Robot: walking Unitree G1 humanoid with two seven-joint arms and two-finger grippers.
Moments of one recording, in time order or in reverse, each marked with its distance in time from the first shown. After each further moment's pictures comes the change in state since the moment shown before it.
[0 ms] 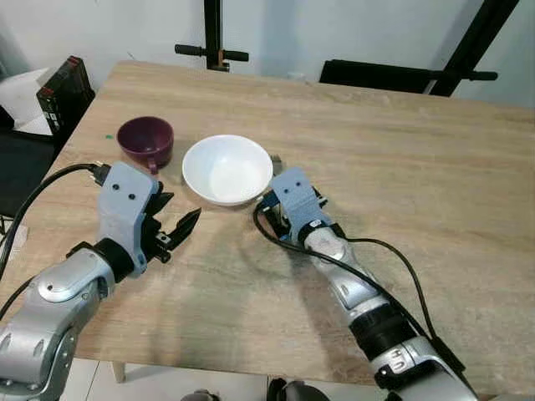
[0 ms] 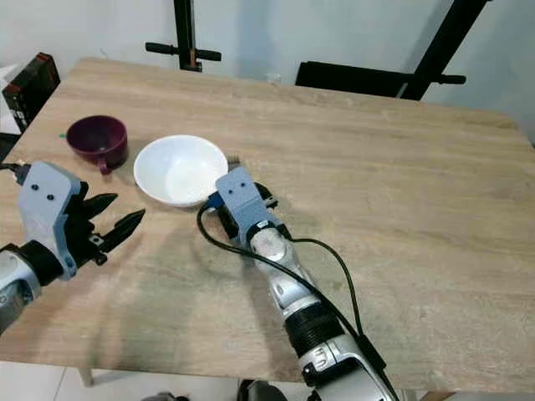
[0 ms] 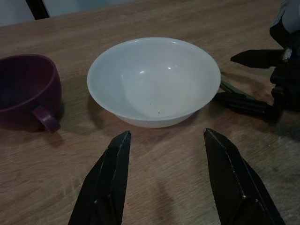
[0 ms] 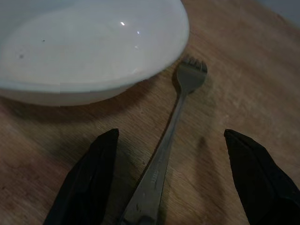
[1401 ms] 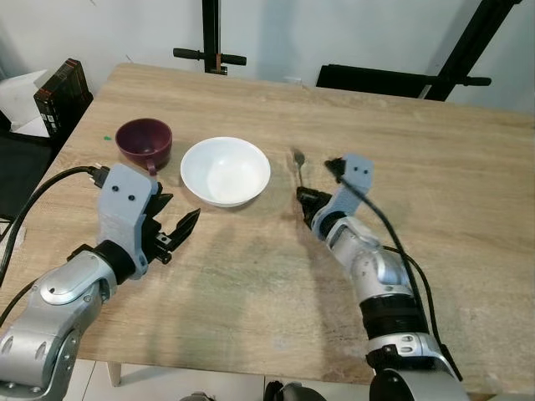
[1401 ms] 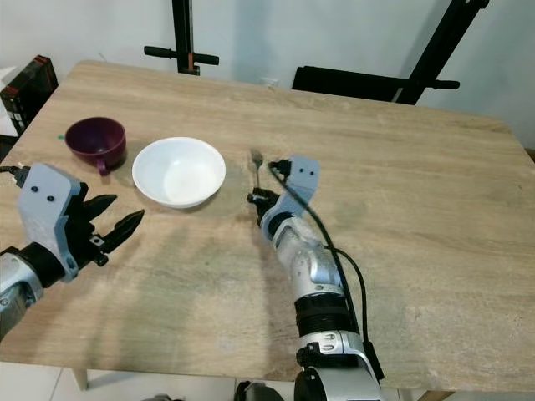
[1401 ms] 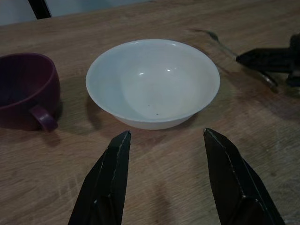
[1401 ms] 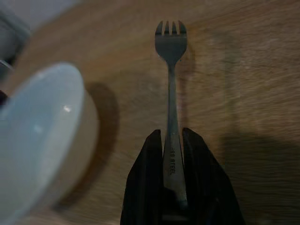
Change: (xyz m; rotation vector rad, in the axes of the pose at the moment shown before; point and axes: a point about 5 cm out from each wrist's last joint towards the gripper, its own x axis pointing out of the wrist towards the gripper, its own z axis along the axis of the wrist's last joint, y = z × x) left arm 0.000 -0.002 -0.002 -0.017 0.000 0.015; right arm -0.005 -0.040 0.003 0.927 0.032 -0.023
